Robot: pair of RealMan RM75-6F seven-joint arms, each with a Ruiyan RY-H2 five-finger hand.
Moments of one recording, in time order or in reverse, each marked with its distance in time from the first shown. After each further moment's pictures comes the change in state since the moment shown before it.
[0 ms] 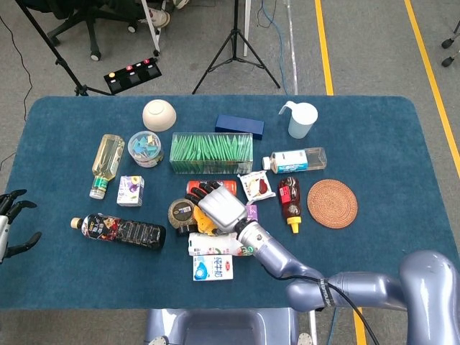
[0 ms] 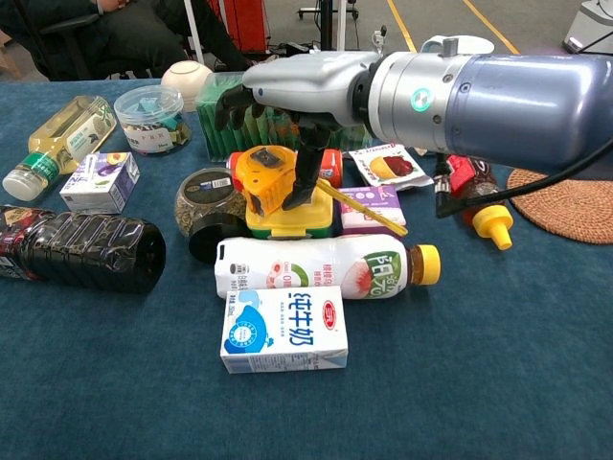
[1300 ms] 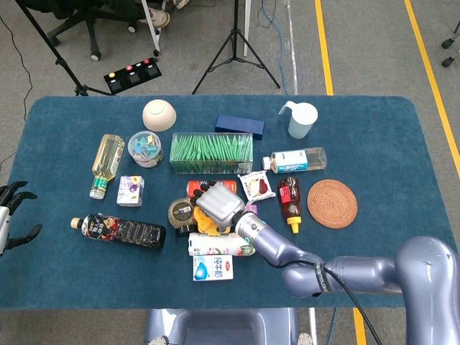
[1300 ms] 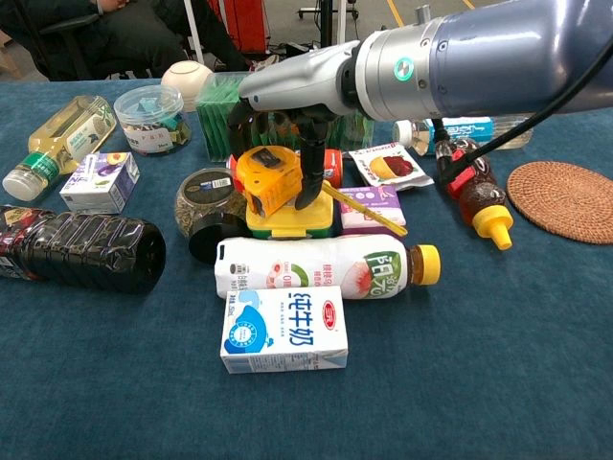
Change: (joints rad) left arm -0.035 0.030 -0.023 -0.045 -0.039 -0.037 0.034; right arm 0.195 0.106 -0.075 0.008 0.200 -0.118 -0.020
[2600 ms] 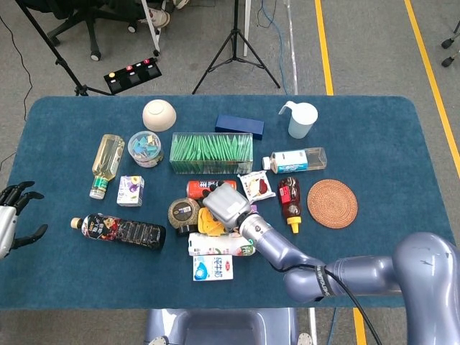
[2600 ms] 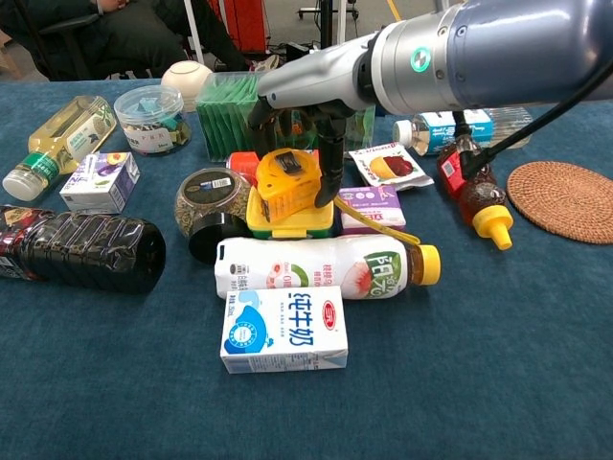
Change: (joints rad) left arm -0.010 -0.008 0.008 -0.006 0.013 -0.002 0.007; right arm 0.075 0.053 -0.078 -0.090 0.143 0.092 -0.042
